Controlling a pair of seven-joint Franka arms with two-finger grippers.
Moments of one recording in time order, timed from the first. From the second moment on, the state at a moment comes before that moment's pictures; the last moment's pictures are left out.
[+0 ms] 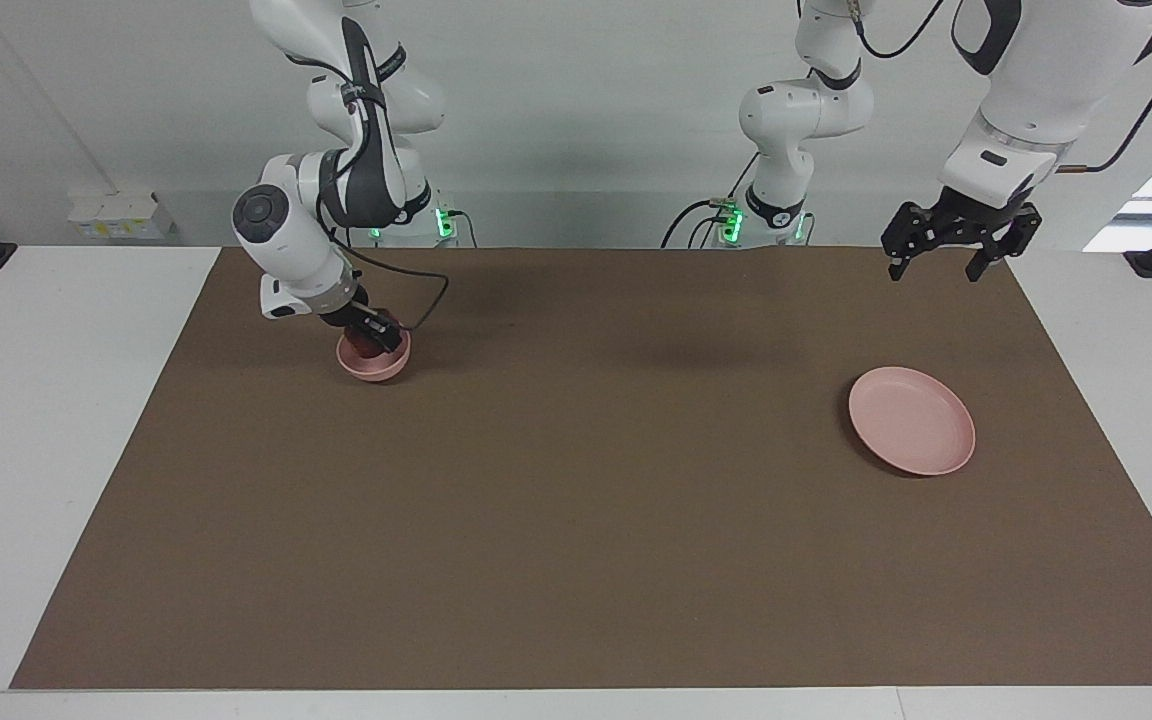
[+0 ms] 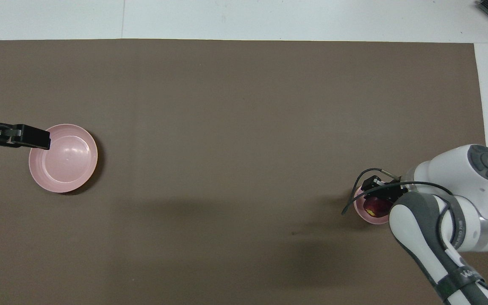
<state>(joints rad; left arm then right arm) 0.09 -0.04 -0.20 -1.62 0.03 1.60 0.01 0.01 -0.06 0.01 -2.37 0.10 2.13 0.52</state>
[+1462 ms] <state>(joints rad) 0.02 -0.07 -0.09 -1.60 -0.03 1.59 0.01 -0.02 -0.05 0.02 -1.74 -0.04 1.71 0.09</state>
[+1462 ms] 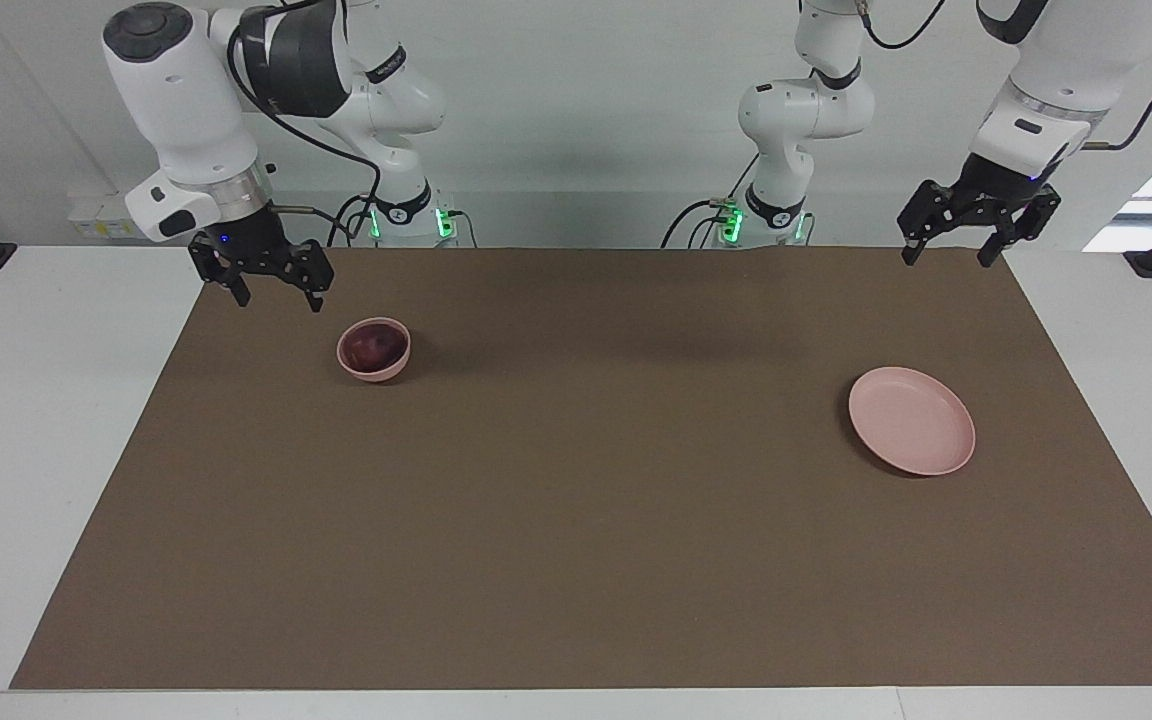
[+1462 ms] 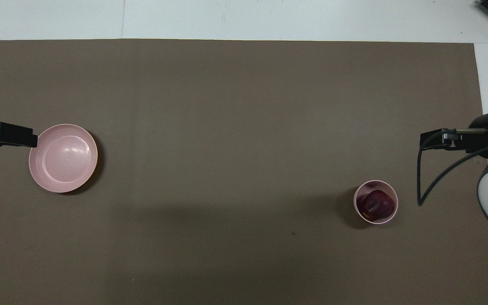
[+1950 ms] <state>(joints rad) 0.02 -0.07 -0.09 -1.60 -0.03 1.59 0.01 -0.02 -0.01 0.02 -1.58 -0.04 1.56 0.09</state>
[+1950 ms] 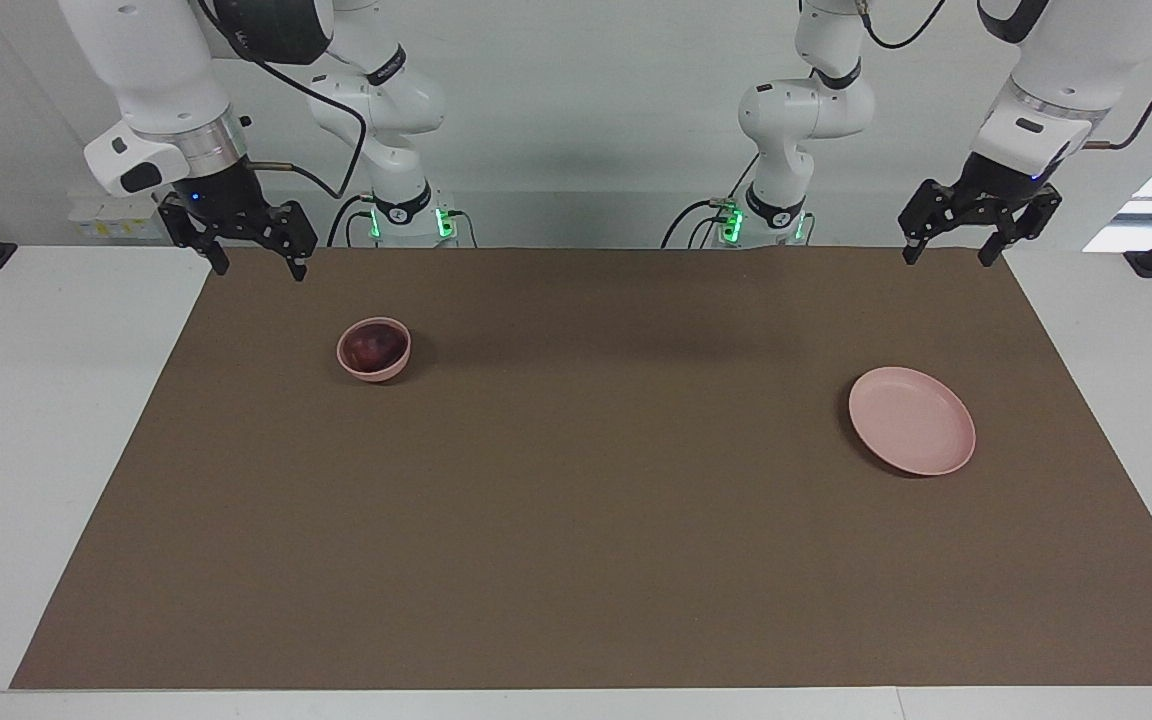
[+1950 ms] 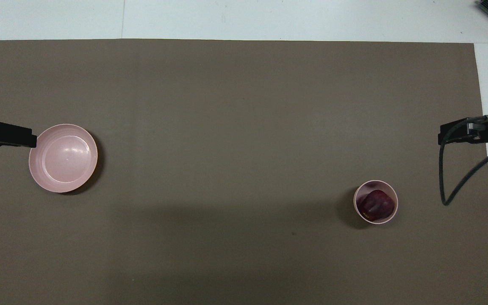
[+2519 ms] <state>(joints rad) 0.02 -0.07 -0.09 -1.60 -0.03 1.59 0.01 -0.02 0.06 0.02 -1.46 -0.04 1.44 0.08</state>
